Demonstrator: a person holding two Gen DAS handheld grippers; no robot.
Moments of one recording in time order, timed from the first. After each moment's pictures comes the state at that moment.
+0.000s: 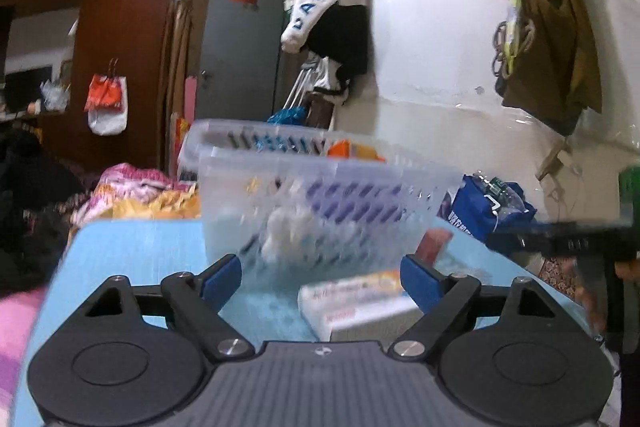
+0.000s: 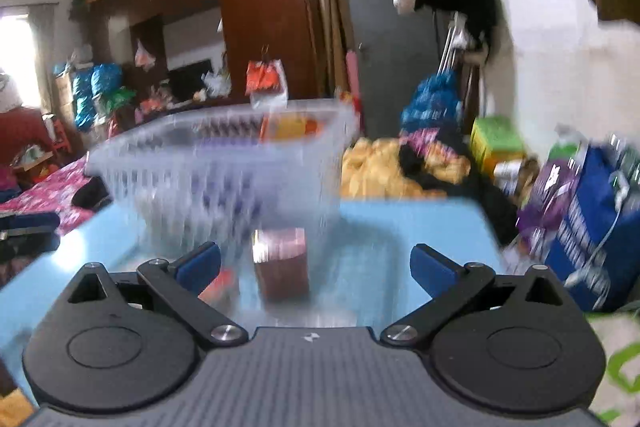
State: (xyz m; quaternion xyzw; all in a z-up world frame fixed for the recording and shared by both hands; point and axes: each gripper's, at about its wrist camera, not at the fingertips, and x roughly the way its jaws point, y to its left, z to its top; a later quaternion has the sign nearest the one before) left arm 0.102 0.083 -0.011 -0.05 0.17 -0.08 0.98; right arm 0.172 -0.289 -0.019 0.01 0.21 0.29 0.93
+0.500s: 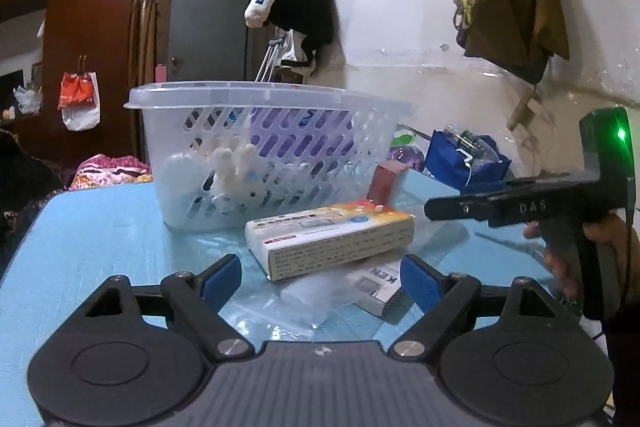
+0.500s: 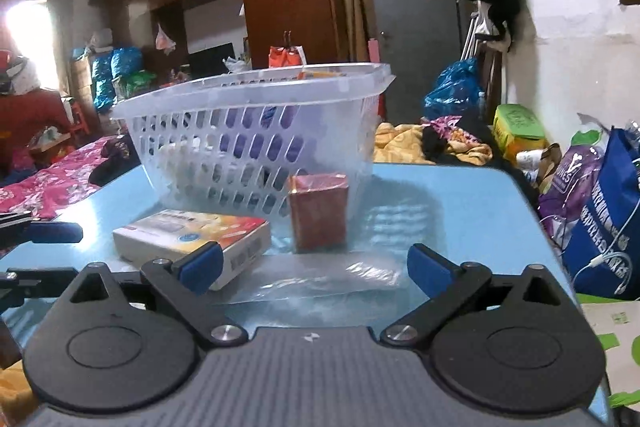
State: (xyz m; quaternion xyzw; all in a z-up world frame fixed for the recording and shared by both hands) left arm 0.080 0.052 -0.044 -0.01 0.19 -0.12 0.97; right arm 0.156 -0.274 -0.044 -0.01 0.22 0.31 0.93
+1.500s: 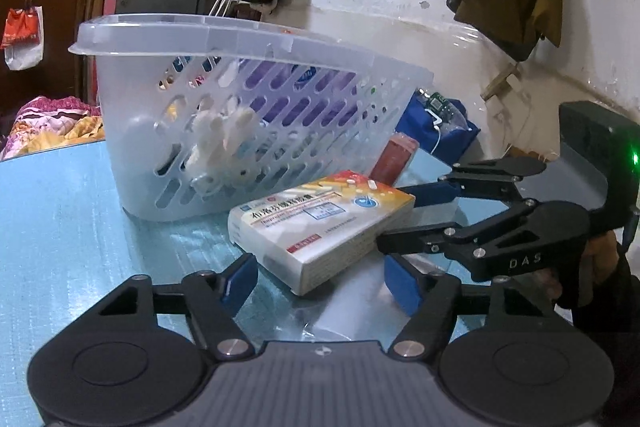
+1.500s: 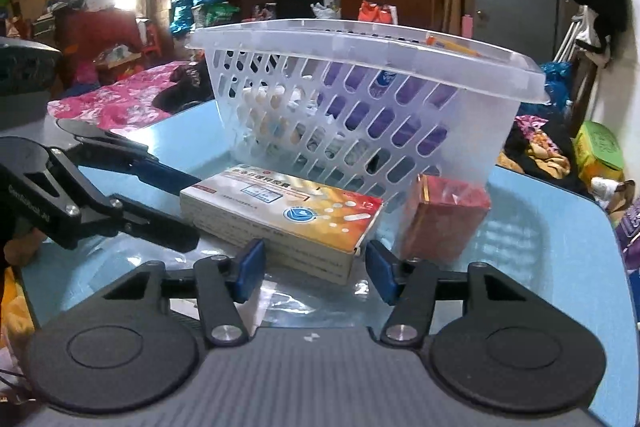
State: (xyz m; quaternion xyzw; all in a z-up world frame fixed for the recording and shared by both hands) left arm 0.159 0.083 -0.043 -0.04 0.30 -0.22 0.93; right arm 0.167 -0.212 -0.042 -0.12 0.25 0.42 0.86
